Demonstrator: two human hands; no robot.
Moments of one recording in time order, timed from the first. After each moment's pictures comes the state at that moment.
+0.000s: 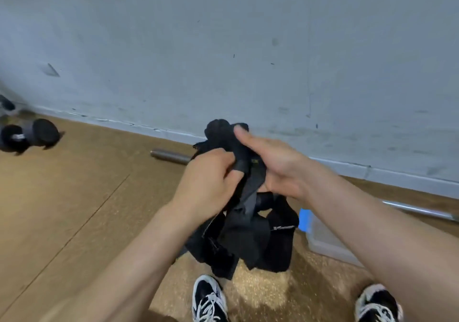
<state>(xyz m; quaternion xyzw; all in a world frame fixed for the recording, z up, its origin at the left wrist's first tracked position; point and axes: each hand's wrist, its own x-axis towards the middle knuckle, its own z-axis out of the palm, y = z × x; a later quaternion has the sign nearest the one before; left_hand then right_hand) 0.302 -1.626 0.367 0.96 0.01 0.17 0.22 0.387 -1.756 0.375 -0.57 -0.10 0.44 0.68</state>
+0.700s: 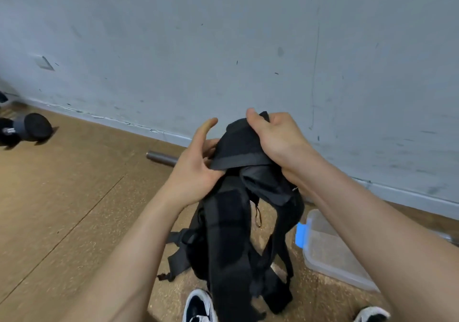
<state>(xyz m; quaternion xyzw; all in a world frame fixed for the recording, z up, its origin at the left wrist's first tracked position) 0.344 -1.585 0.374 0.84 0.09 0.12 0.52 0.444 -1.720 0.403 -0.75 -0.15 0.16 0.63</state>
